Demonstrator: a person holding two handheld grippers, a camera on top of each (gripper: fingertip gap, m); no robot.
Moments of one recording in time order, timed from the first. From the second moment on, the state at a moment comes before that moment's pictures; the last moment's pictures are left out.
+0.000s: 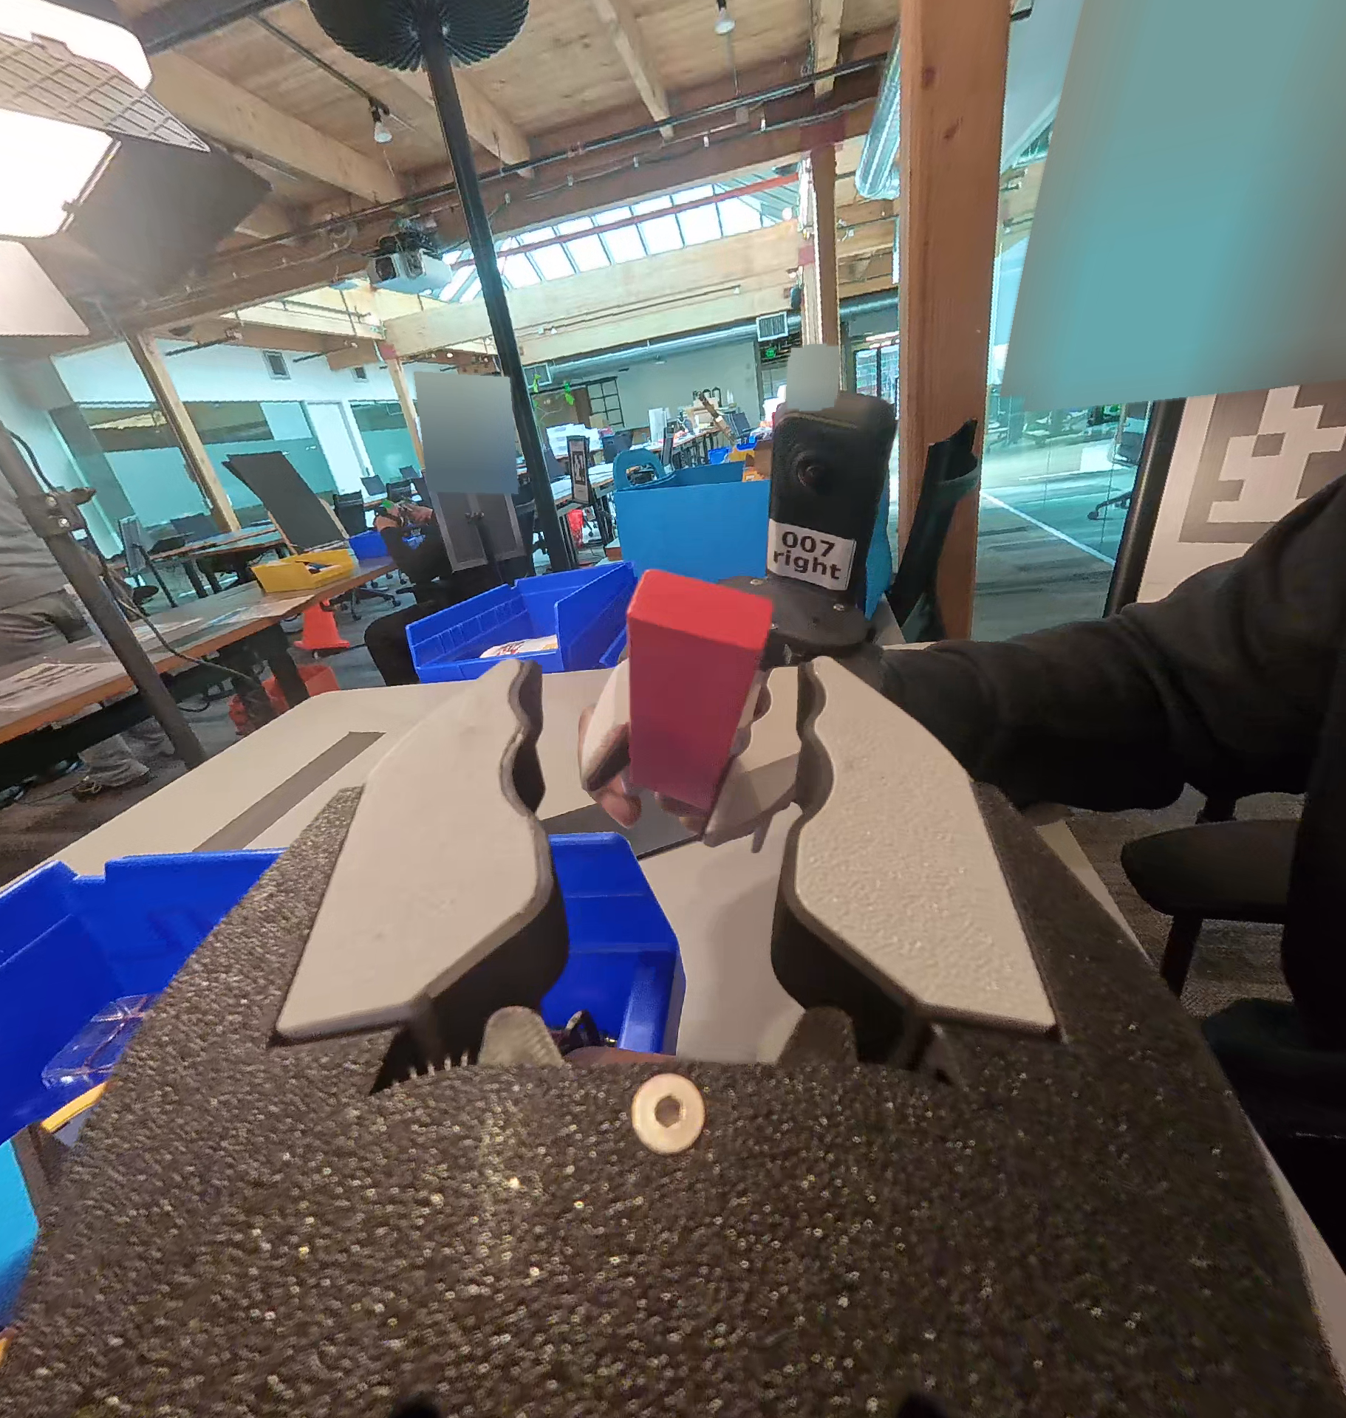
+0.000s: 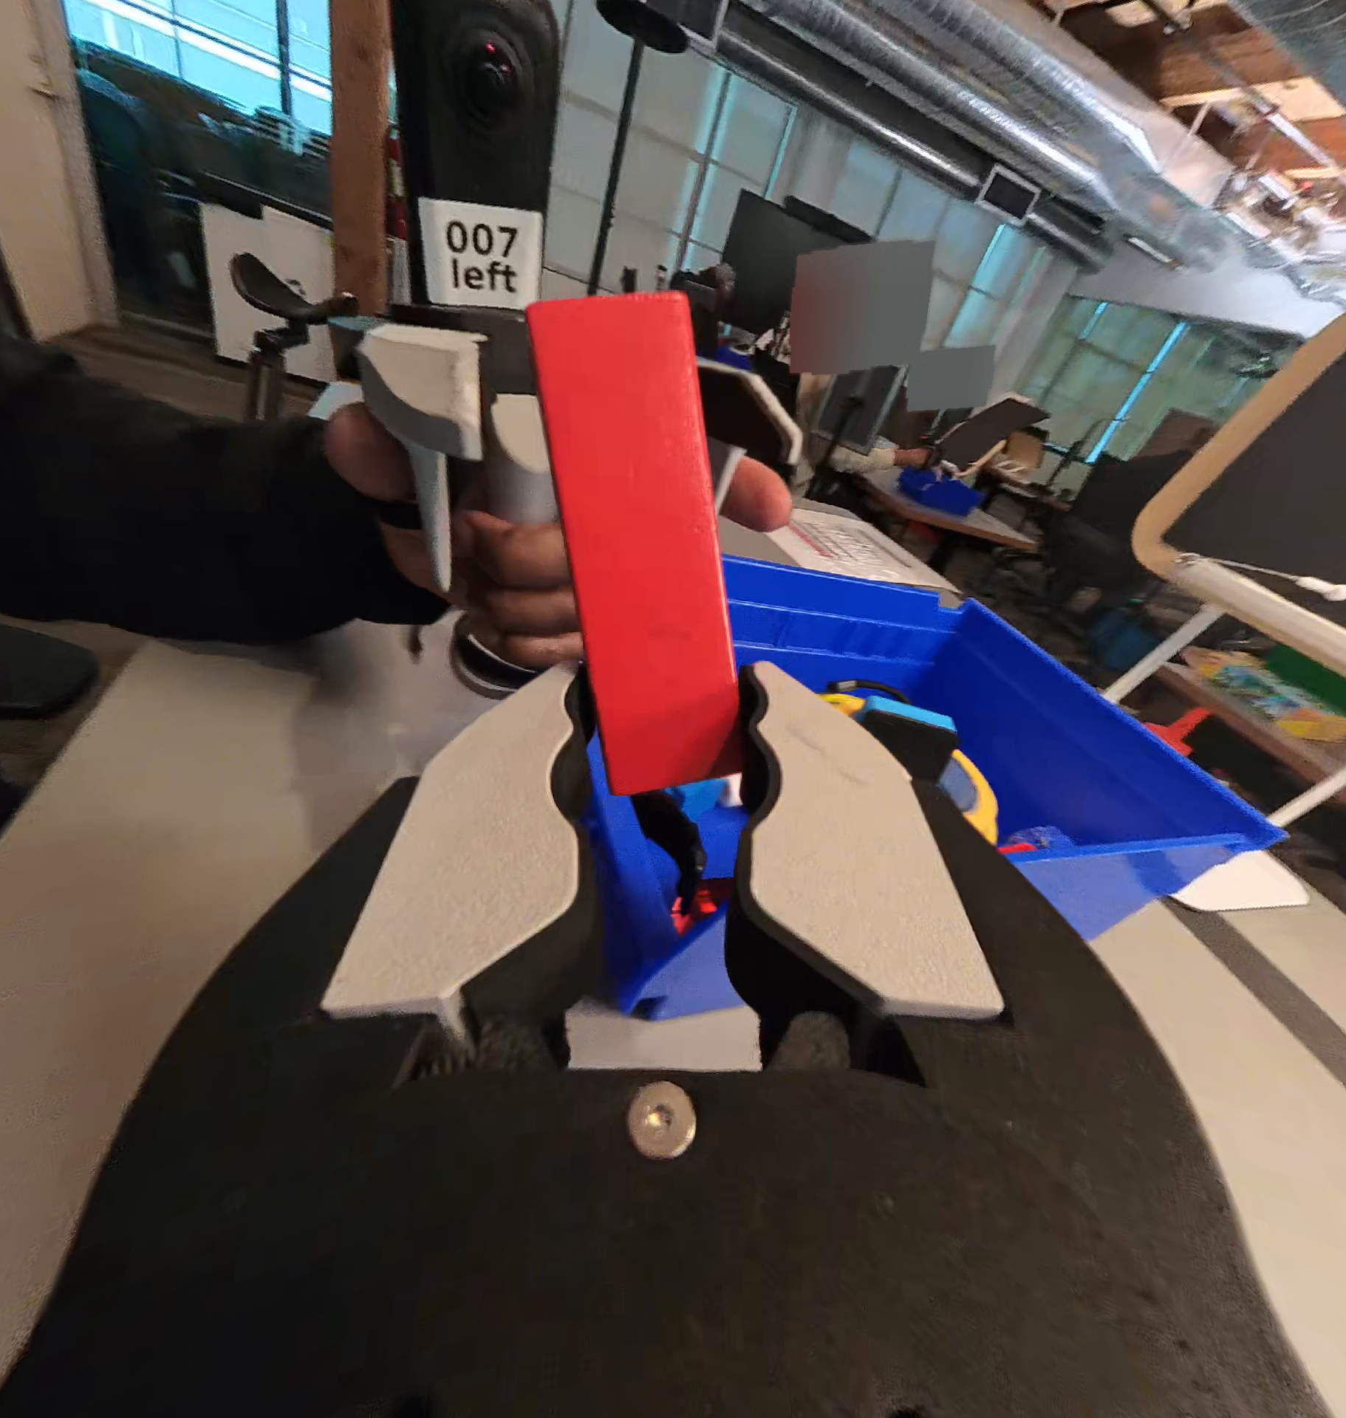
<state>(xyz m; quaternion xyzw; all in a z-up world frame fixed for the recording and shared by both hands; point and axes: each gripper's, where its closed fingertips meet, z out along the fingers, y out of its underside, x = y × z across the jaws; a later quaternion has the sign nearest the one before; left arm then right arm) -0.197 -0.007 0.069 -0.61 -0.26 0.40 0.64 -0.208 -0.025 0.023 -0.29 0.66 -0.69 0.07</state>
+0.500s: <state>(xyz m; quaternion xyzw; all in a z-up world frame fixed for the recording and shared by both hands) -0.208 -0.021 0.065 -0.62 -0.21 0.63 0.42 -0.222 -0.035 0.019 -0.27 0.68 -0.68 -0.04</state>
